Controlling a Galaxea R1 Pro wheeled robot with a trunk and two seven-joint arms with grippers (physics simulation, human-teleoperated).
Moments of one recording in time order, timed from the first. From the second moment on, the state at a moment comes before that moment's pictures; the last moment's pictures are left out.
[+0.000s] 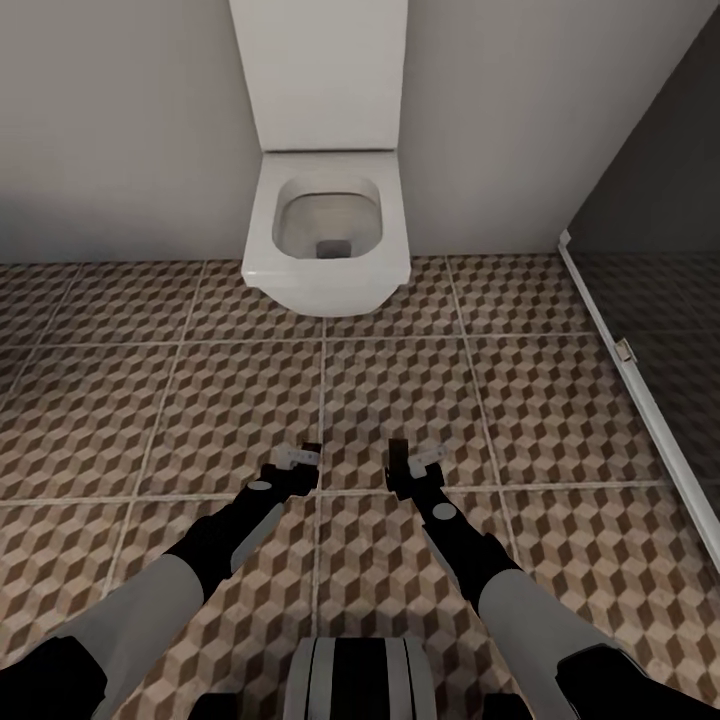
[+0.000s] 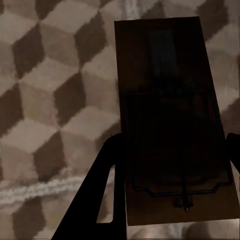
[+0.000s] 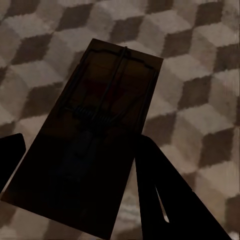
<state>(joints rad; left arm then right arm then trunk) -0.85 0.04 -0.65 -0.70 0.50 0.29 0.25 -0.82 0.14 0.22 -0.47 0.14 -0.08 -0.10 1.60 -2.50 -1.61</state>
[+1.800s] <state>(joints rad) -0.84 0.05 -0.65 -0.68 0.34 0.16 0.25 -0.82 0.14 0.22 -0.45 0.14 -0.08 -0.10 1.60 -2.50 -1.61</state>
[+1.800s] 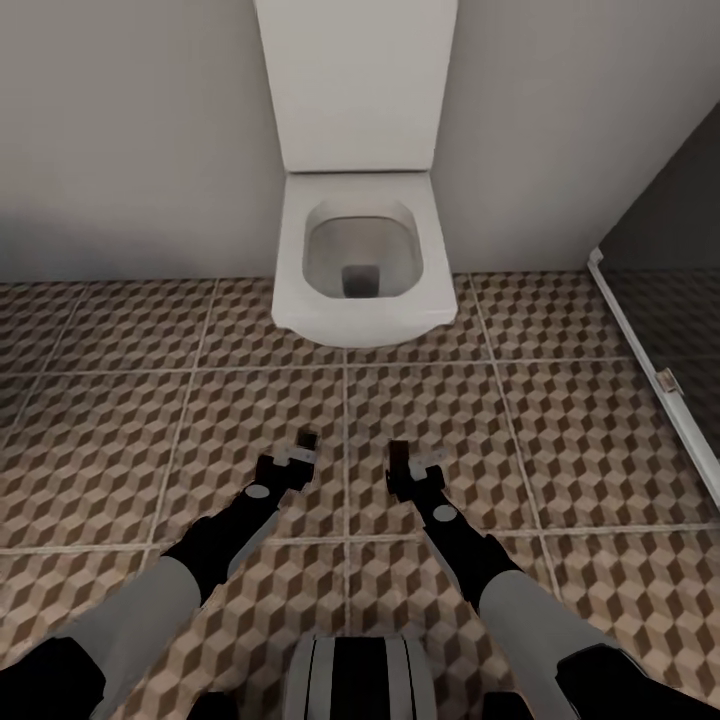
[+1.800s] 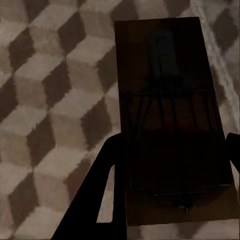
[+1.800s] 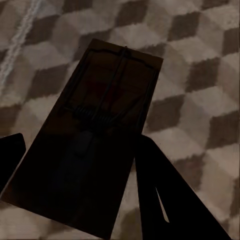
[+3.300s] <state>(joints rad) -0.84 0.04 -0.65 -0.65 0.34 0.16 0.25 -0.82 0.14 0.22 -0.45 0.14 -0.08 -0.10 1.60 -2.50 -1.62</state>
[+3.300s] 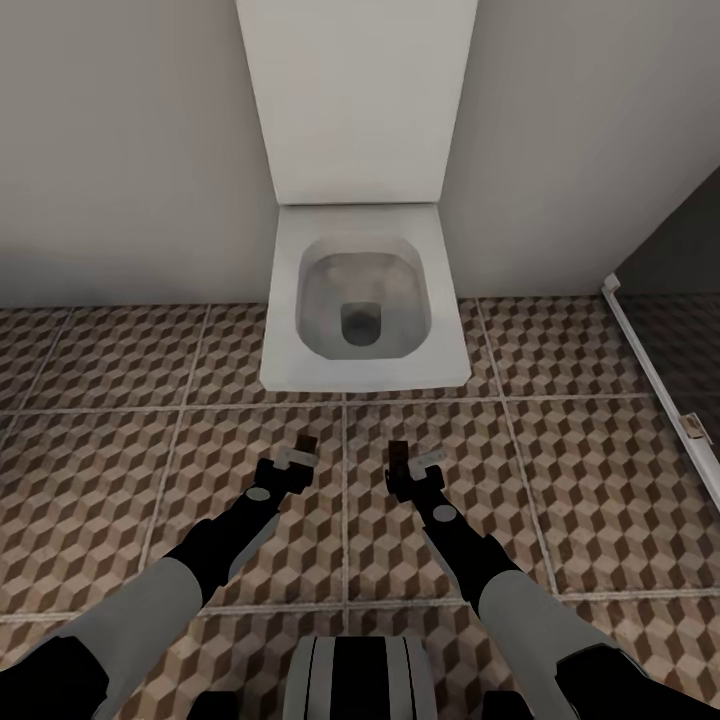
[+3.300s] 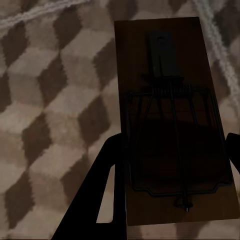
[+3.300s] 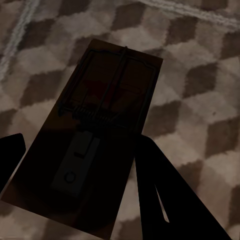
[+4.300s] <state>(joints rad) -0.84 0.04 -0.65 -0.65 0.34 0.16 0.25 -0.82 0.14 0.22 -0.45 0.14 -0.09 -0.10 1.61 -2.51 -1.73</state>
